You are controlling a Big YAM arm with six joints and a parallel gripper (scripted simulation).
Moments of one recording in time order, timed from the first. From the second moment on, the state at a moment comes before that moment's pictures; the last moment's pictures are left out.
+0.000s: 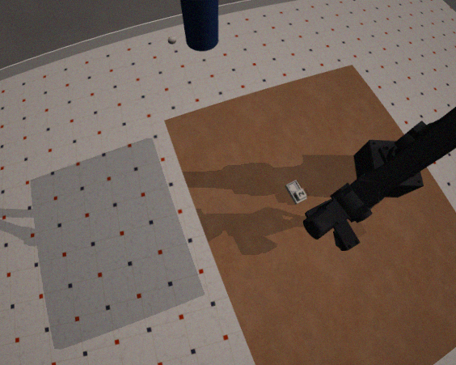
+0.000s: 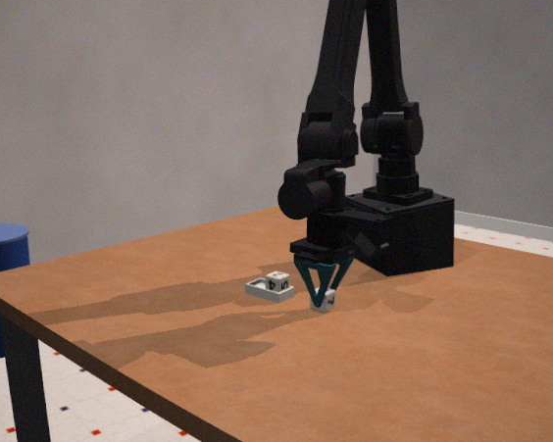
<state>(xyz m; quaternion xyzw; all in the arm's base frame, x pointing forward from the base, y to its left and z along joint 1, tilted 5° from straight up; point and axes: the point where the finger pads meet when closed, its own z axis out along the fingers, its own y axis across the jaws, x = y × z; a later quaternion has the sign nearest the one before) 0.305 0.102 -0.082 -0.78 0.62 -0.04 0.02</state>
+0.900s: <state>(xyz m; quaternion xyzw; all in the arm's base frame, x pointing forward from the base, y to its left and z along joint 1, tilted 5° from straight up) 0.305 0.099 -0.083 -0.78 0.62 -0.04 0.02</state>
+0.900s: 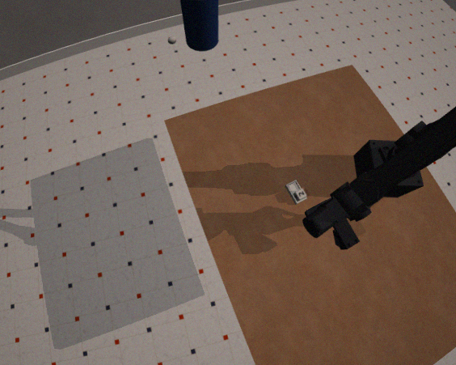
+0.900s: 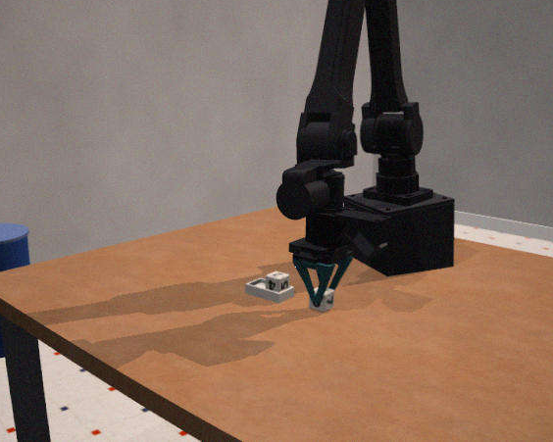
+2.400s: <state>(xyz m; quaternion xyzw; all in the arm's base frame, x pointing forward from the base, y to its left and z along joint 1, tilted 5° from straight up) 0.303 0.098 -0.083 -0.79 0.62 -0.04 0.02</state>
